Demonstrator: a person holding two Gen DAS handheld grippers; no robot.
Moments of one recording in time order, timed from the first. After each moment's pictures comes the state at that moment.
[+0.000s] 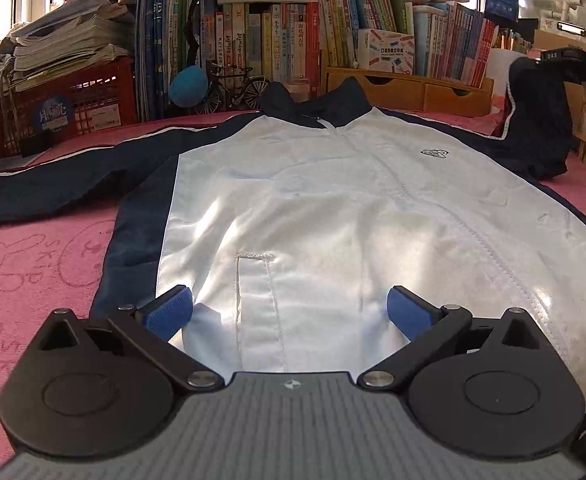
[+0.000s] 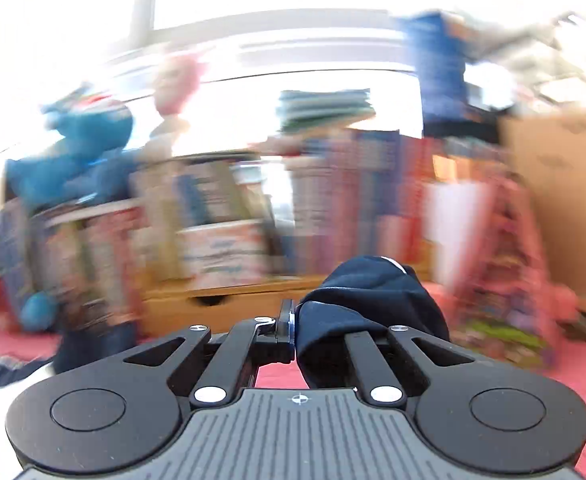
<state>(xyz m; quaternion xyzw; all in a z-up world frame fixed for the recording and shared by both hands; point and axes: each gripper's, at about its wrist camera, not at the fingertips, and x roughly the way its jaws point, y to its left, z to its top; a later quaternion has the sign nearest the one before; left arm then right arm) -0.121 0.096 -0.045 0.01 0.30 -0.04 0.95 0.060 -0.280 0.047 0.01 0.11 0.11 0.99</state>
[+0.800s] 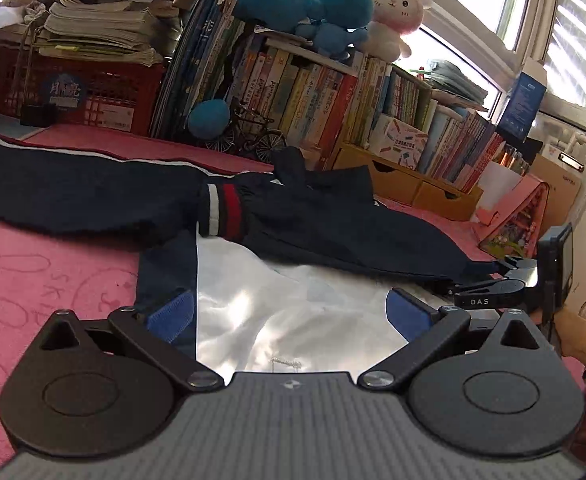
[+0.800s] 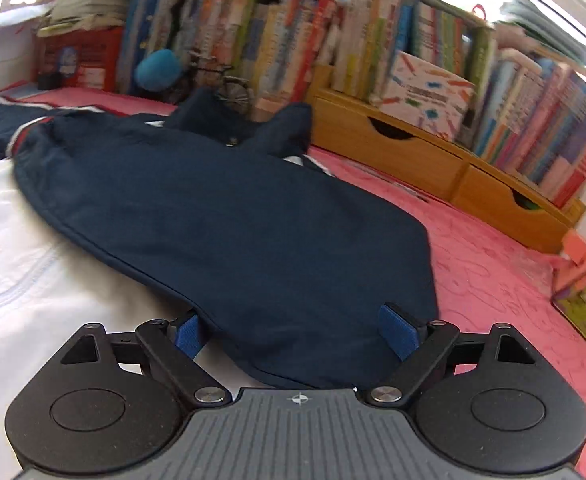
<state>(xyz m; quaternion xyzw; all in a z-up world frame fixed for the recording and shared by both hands) -0.080 0.169 -0.005 -0.13 0.26 -0.05 0.96 0.055 -0.165 -0.051 -0.16 0.30 0.13 0.93</state>
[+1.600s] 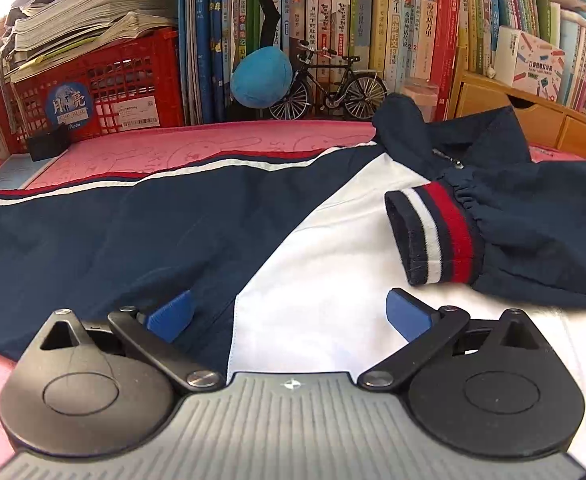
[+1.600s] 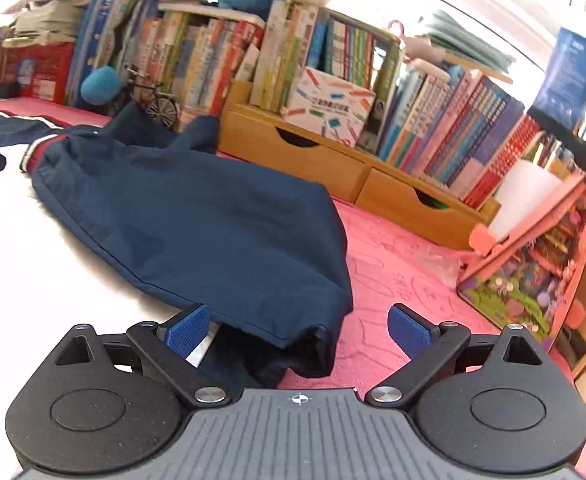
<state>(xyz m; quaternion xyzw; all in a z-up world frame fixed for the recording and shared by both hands) 0.074 0.144 -0.043 -0.03 0.35 0.07 0.94 0.022 -0.225 -0.020 -0.20 0.24 0.09 0.94</state>
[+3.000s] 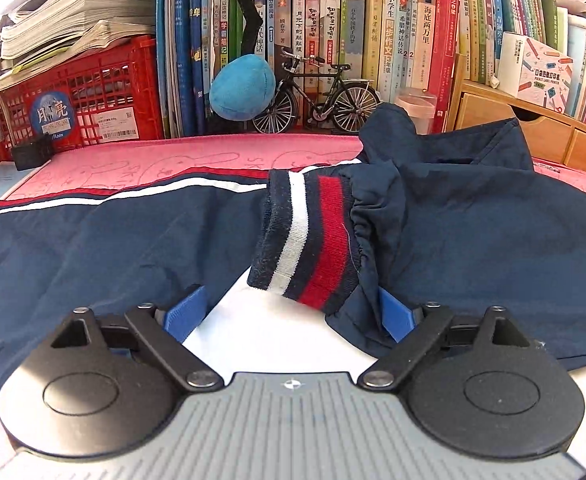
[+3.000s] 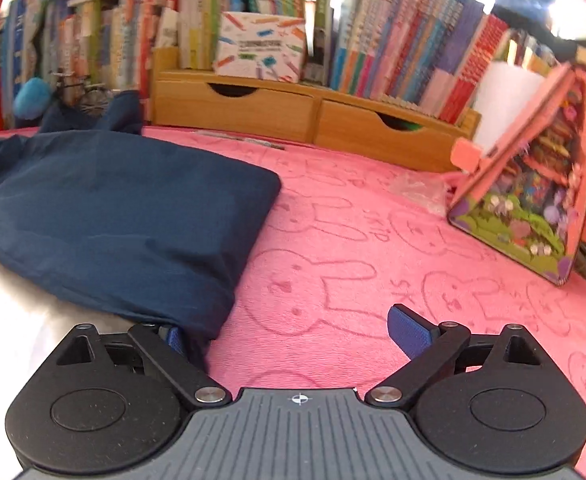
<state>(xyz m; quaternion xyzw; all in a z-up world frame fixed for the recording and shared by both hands) 0.099 0.122 -0.072 -0.03 0.34 0.09 0.94 0.068 -0.269 -0.046 -0.11 0.32 0.07 0.94</state>
